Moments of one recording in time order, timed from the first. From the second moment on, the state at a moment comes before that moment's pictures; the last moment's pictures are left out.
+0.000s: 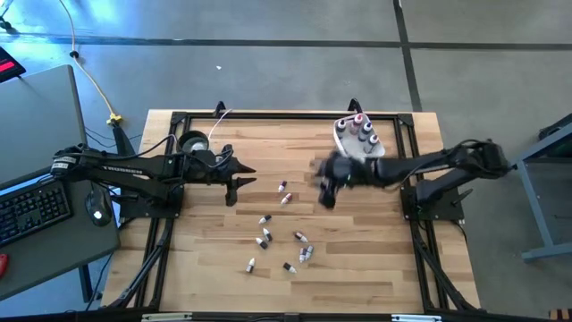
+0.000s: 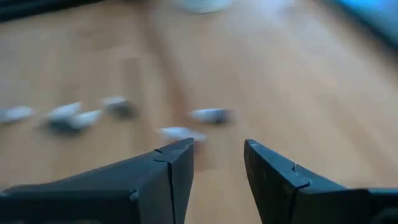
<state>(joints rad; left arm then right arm) 0.02 0.92 0.60 -0.05 -0.15 -0.06 0.01 1.39 0.77 0.02 0.12 0.24</state>
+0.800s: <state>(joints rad) 0.02 0.92 0.60 -0.05 -0.12 -0.06 0.26 2.01 1.27 -0.40 -0.01 0.47</state>
